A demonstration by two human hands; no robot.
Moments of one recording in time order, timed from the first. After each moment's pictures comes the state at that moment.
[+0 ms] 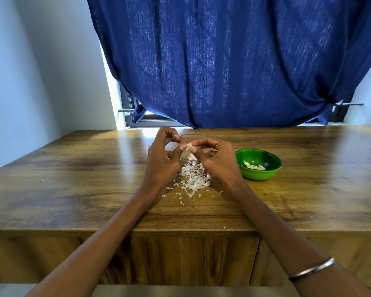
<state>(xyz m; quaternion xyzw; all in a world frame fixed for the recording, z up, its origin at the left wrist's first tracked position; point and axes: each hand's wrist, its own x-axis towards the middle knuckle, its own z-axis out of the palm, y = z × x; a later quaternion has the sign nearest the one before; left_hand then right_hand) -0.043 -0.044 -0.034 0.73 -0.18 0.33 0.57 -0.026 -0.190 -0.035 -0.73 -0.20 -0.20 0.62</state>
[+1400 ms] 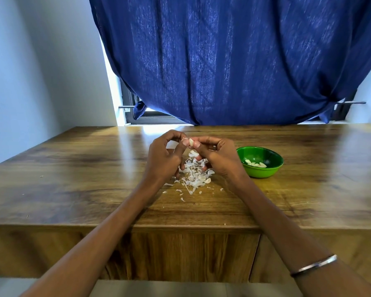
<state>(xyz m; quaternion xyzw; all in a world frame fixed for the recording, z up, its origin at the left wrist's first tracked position) -0.034 -0.039 -0.038 0.75 -0.15 0.28 0.58 -0.032 -0.194 -0.026 -0.69 -0.19 -0.10 0.69</state>
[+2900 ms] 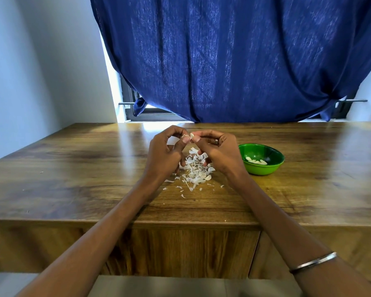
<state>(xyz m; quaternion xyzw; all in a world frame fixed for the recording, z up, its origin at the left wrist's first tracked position) -0.041 -0.039 -0.034 0.76 -0.16 0.28 0.56 -0.030 -0.193 -0.028 -0.70 -0.20 -0.14 0.67</state>
